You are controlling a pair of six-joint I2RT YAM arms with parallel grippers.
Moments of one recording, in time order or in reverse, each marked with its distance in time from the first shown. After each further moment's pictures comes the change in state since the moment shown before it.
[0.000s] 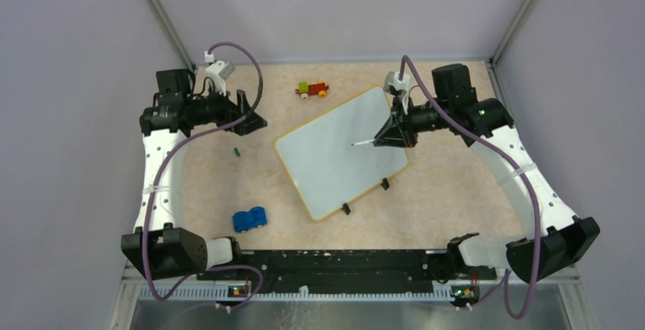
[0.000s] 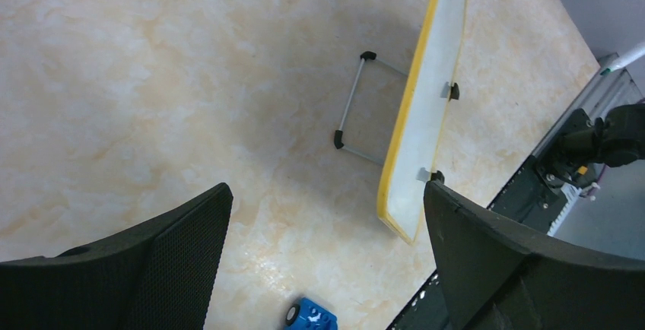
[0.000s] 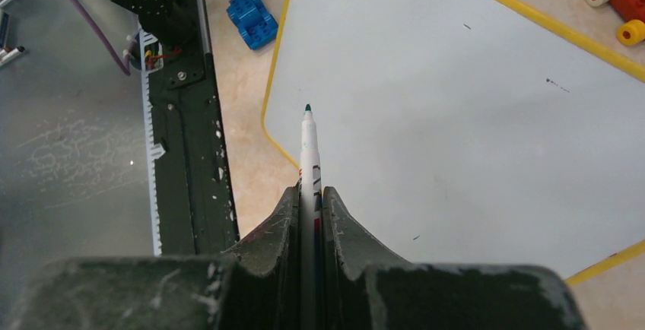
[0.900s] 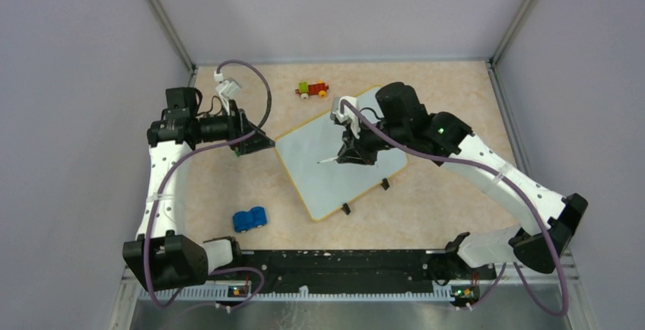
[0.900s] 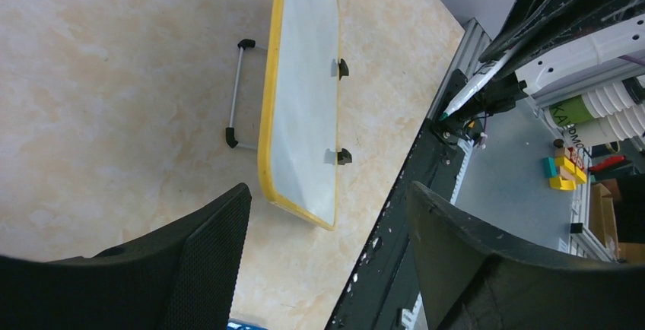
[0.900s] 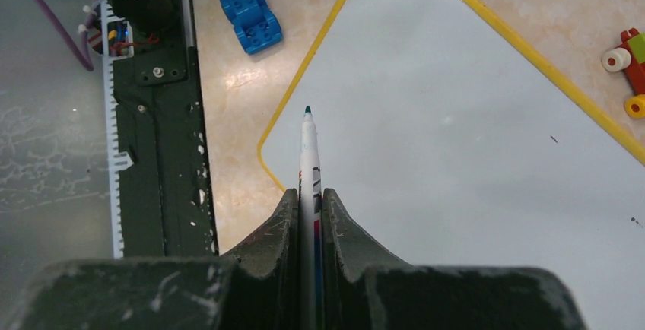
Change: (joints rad) left arm 0.000 -0.074 -0.177 -0.051 0.320 0.081; right arm 0.436 0.050 0.016 0.149 0.390 0.091
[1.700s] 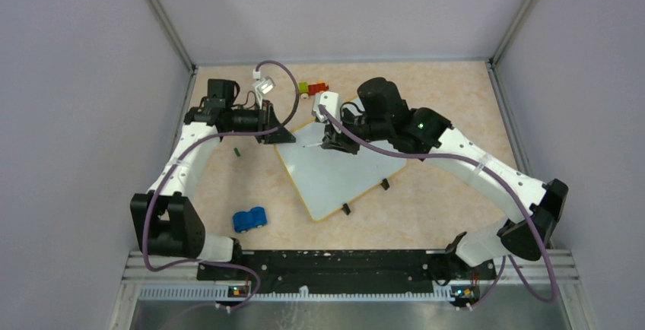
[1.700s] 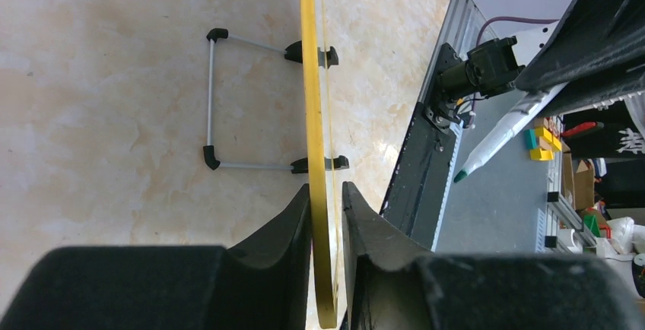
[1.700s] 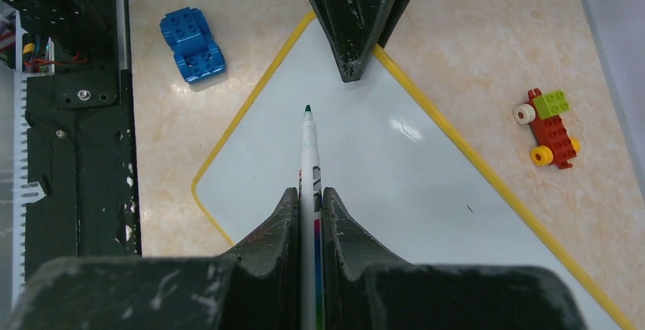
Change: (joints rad) left arm -0.217 0.199 -0.027 0.234 -0.053 -0.126; right arm 0.050 0.103 0.072 0.118 0.116 -0.100
